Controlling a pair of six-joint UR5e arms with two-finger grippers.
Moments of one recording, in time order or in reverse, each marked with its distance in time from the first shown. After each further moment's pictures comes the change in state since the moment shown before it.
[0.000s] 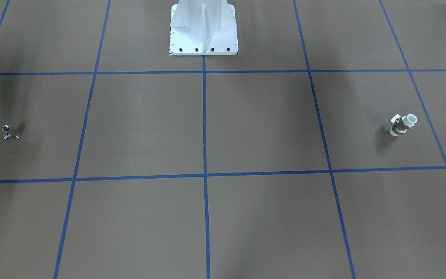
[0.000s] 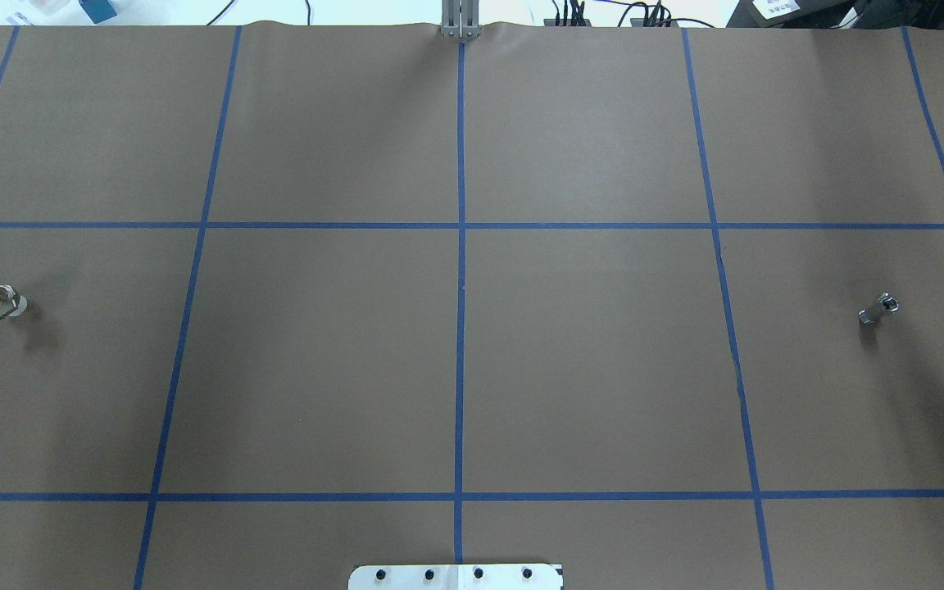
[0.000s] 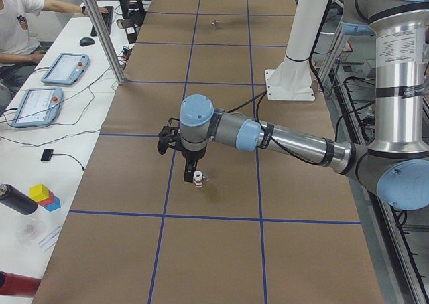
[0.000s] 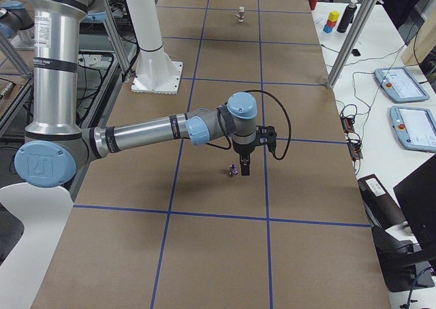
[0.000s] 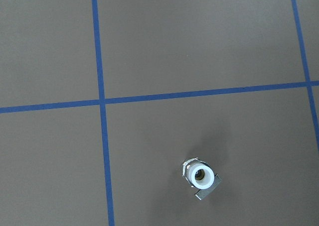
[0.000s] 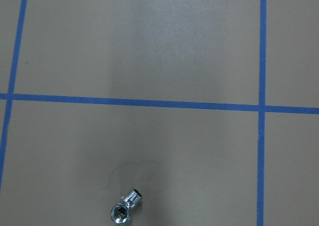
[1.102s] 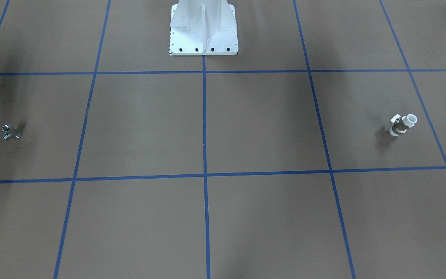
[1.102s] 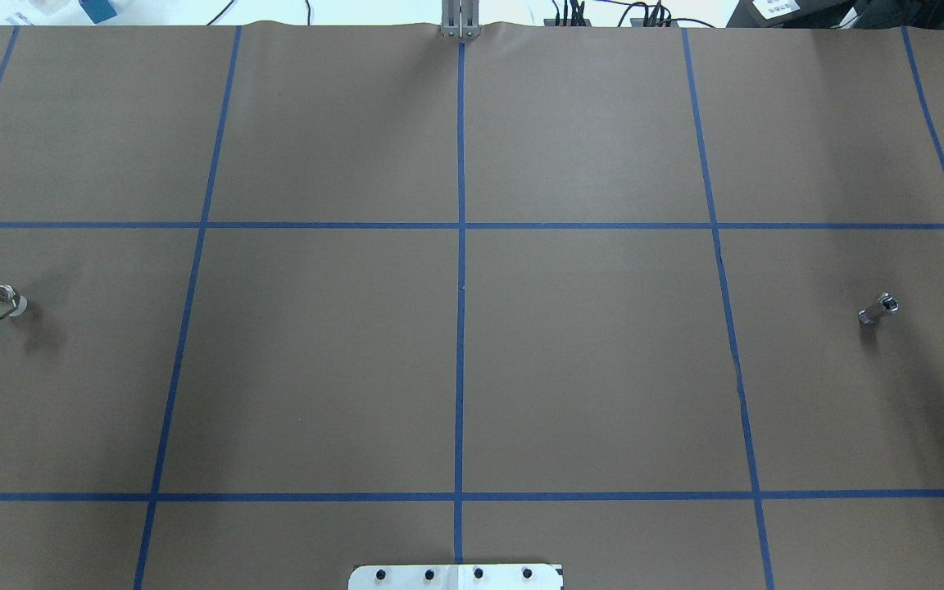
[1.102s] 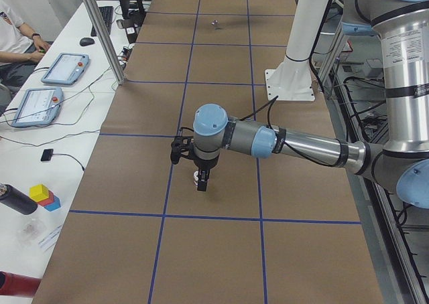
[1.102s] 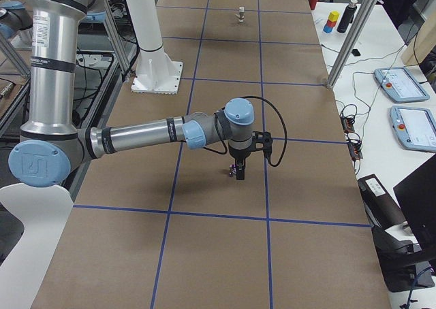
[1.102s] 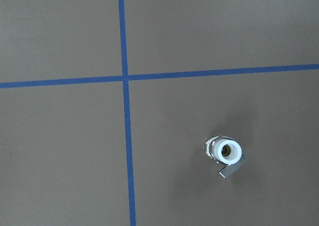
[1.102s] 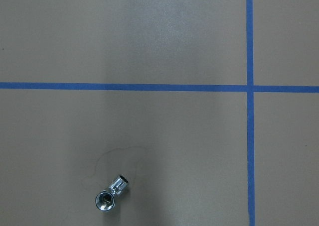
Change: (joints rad) left arm 0.004 0.097 -0.036 -0.026 -0.017 0.001; right arm -0.004 -0.026 -0.008 0.005 0.022 0.005
